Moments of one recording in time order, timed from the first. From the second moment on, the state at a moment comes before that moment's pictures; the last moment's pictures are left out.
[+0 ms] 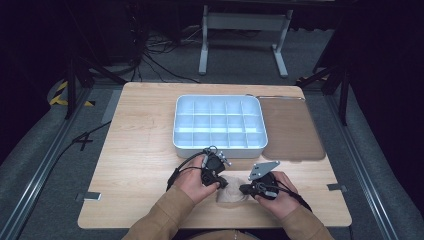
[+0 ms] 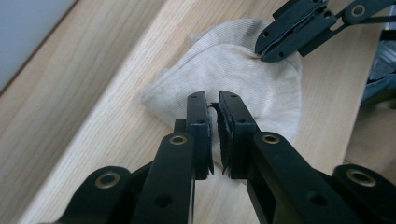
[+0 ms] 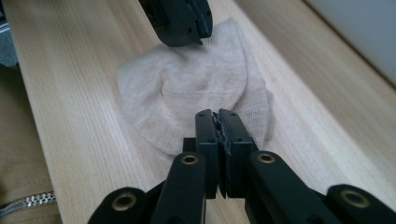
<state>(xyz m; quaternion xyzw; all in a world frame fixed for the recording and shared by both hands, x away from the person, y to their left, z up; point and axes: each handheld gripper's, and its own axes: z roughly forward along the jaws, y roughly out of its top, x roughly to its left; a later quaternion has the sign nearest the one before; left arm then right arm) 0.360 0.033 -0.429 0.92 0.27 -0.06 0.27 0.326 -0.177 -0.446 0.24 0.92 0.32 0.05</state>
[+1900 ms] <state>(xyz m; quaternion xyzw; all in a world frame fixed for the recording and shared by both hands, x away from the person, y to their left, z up) 0.364 0.029 -0.432 0.92 0.27 -0.04 0.27 0.331 -0.202 -0.452 0.23 0.92 0.32 0.05</state>
